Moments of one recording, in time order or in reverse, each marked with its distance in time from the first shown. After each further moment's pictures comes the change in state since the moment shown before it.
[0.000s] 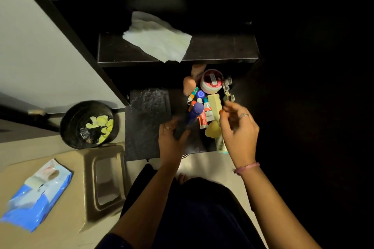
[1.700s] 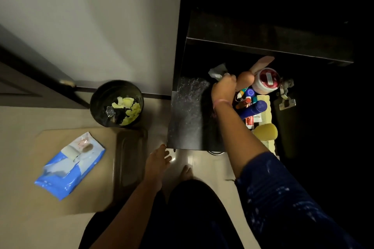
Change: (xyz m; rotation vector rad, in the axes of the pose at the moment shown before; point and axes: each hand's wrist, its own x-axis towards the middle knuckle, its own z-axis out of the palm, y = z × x) left_hand -0.010 -0.134 -0.130 -0.547 0.036 -0.841; right_hand 0.049 -0.035 0.224 -0.315 -0.227 0.244
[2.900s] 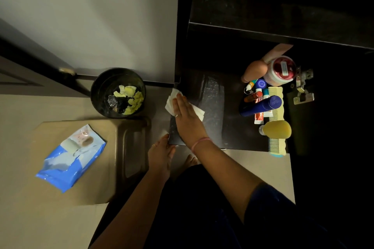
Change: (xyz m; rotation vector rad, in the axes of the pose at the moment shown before) left_hand 0.017 0.007 0.019 -0.343 0.118 -0.134; right_hand -0.117 0.039 0.069 -0.496 -0.306 -0.843
